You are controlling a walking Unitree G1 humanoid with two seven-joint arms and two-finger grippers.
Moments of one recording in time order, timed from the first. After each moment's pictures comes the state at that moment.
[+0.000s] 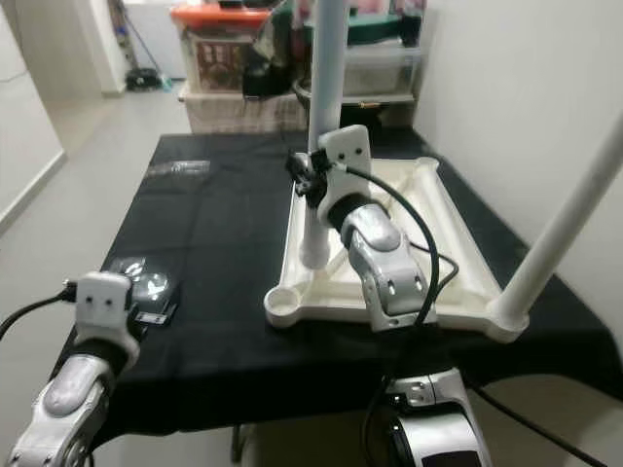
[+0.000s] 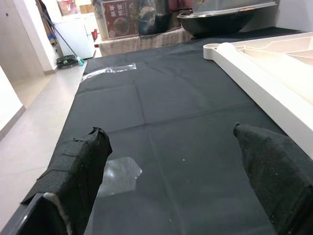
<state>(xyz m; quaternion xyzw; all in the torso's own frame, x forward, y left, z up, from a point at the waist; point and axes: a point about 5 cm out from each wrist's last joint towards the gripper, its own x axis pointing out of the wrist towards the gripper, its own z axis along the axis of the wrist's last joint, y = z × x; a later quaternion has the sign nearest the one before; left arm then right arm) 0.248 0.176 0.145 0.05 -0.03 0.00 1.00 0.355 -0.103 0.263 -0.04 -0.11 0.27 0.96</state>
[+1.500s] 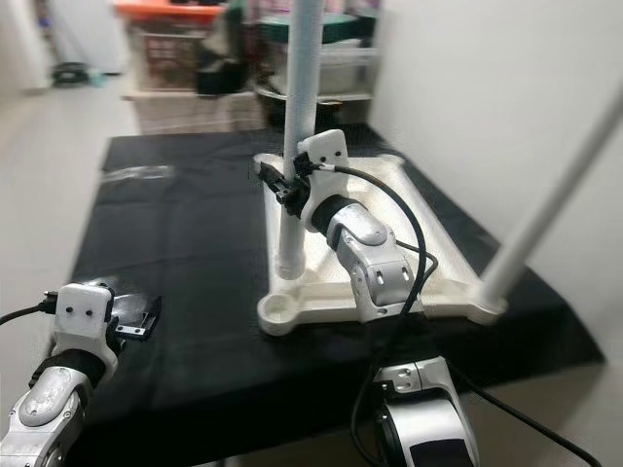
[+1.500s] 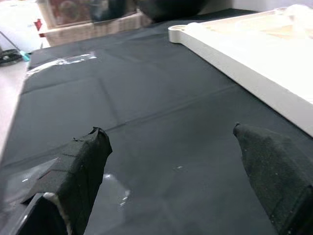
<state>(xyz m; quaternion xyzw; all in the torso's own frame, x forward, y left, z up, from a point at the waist) 0.245 0.187 0.133 0.06 -0.01 0.00 1.00 0.365 -0.118 0.255 -0.03 -0.09 0.26 0.96</state>
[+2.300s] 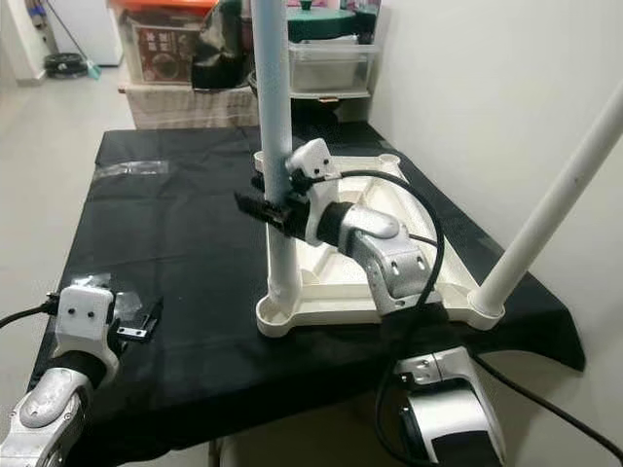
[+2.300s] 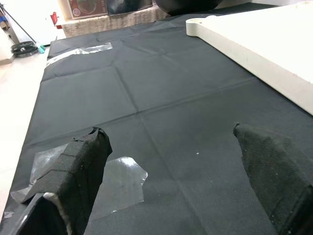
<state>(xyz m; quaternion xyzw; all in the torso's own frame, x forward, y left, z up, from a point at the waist) 0.243 0.188 0.130 0.06 0.00 0.00 1.00 0.350 -0.103 0.250 -0.07 -0.04 0.49 0.87</state>
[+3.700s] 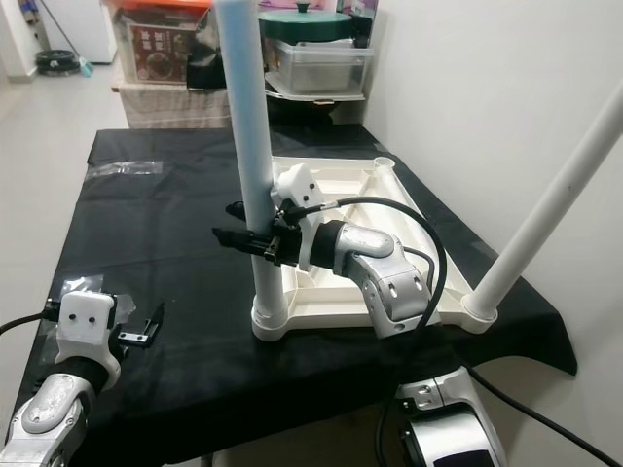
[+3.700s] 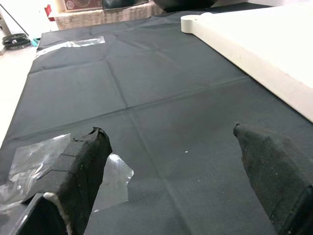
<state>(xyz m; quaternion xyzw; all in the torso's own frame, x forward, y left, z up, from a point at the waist) 0.240 0.186 0.125 0.05 0.01 0.00 1.00 0.335 -0.090 0.235 -0.04 -0.02 0.54 0.84</state>
